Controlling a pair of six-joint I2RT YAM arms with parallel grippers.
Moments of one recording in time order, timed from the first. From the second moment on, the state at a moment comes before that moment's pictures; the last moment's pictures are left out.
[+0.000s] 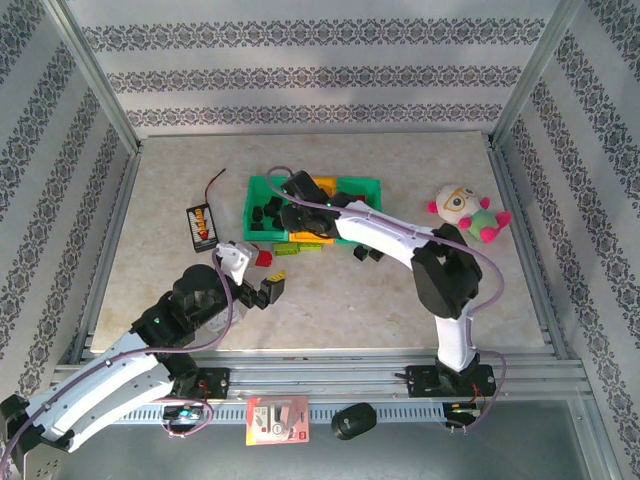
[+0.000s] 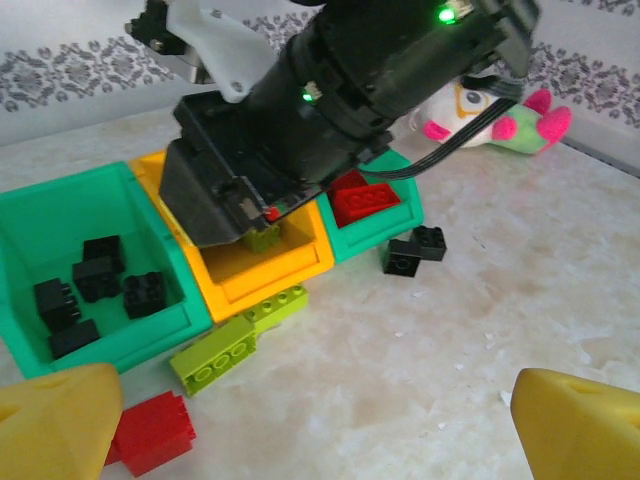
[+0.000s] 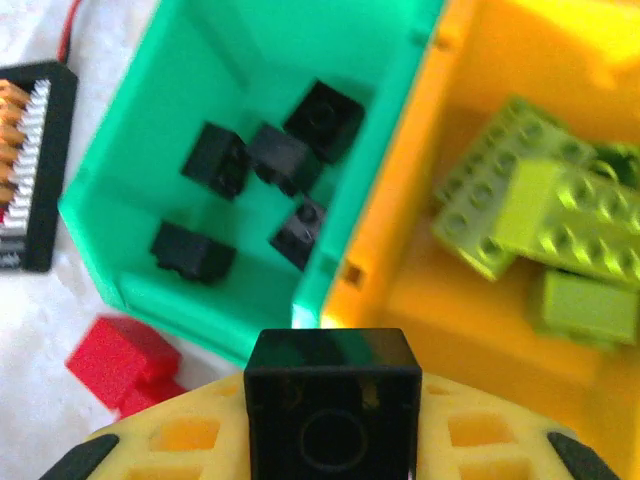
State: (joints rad) left arm -0.74 0.59 0.45 -0.15 -0.10 -0.11; right arm 0.78 1.99 1.60 -0.48 0.11 0.50
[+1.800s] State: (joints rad) left arm -0.78 1.02 0.49 0.18 0.16 -0.08; right arm 0.44 1.52 0.77 -0.31 0.14 0.71
